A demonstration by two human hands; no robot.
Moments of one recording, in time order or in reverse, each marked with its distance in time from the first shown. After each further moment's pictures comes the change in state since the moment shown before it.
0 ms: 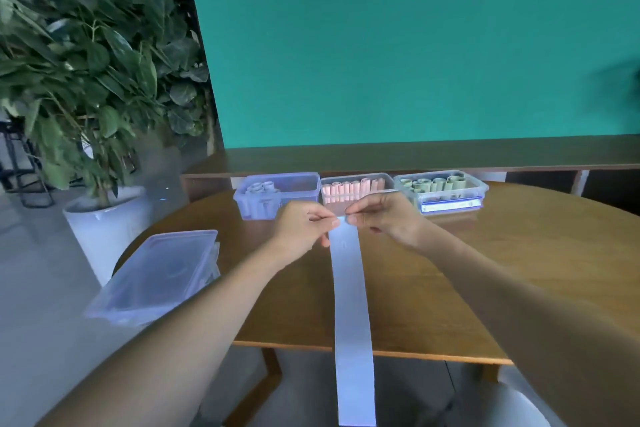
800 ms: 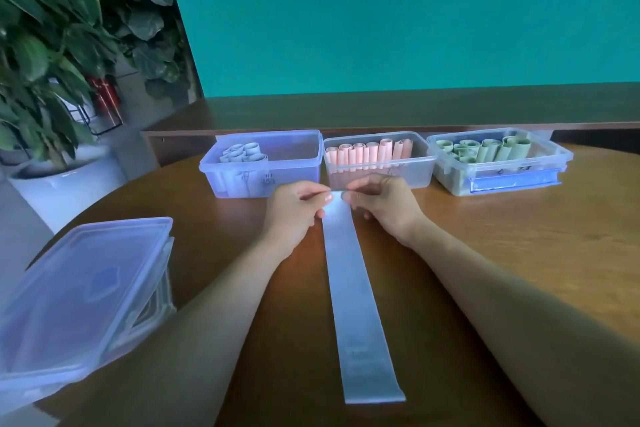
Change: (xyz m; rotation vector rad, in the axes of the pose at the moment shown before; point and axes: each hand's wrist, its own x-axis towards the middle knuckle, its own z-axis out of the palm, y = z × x) left_hand 0.120 -0.124 0.048 -0.154 0.148 -0.085; right_hand 0.123 0.119 0.023 -0.085 0.162 0.070
